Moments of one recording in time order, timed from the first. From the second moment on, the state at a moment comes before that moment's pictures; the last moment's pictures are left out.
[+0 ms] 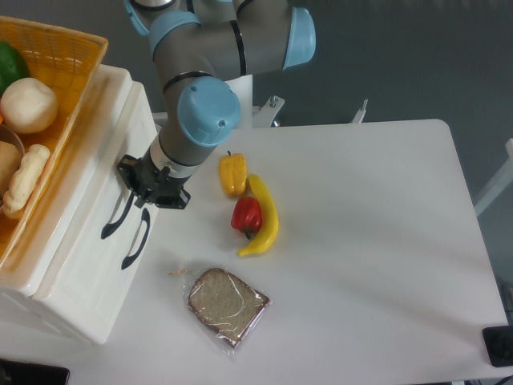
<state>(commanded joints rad) 2.34 -1.79 -1.62 -1.43 1.12 0.71</state>
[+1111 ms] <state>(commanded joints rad) 2.74 -1.97 -1.49 -1.22 1.38 1.45</state>
